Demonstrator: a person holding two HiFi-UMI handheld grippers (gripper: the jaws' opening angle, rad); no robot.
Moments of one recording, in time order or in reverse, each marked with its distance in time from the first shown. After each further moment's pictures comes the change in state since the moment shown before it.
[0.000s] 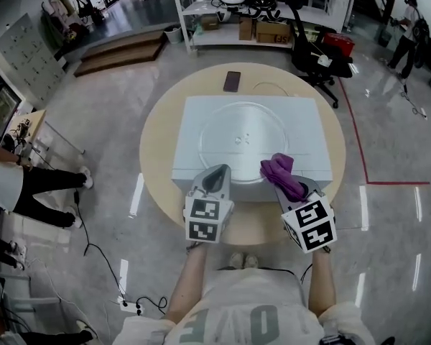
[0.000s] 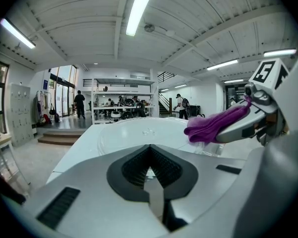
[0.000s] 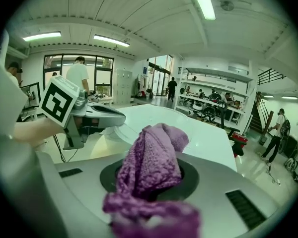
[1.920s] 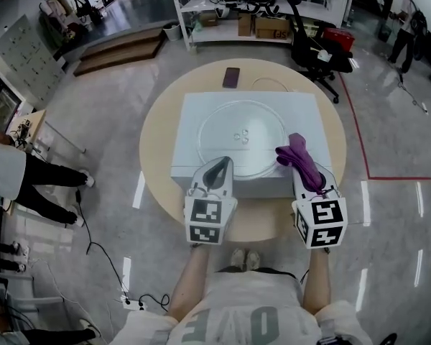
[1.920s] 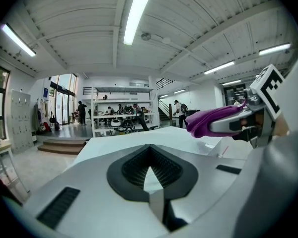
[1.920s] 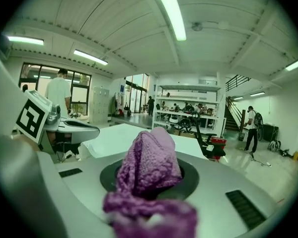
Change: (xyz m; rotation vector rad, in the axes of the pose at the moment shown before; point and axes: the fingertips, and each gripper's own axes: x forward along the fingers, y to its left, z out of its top) left arm -0.010 -0.010 0.033 0.039 -0.083 0.005; right arm -0.030 -0.052 0.025 0.166 -0.223 -0.254
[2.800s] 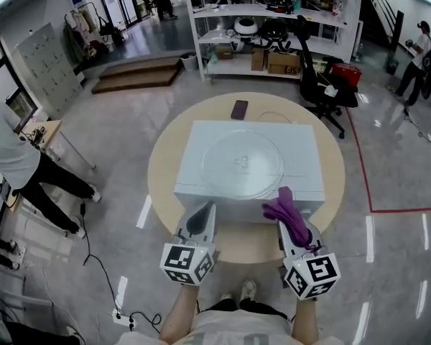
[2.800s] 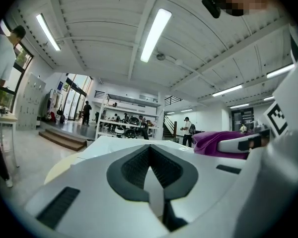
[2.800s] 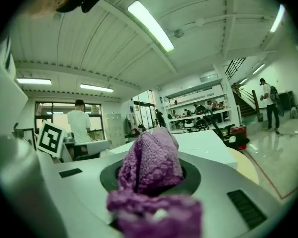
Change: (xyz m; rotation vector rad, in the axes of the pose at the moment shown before) left arm -0.077 -0.007 -0.011 -0.187 -0.182 0.051; right arm -0.067 0.047 -0.025 0.264 -0.179 0.233
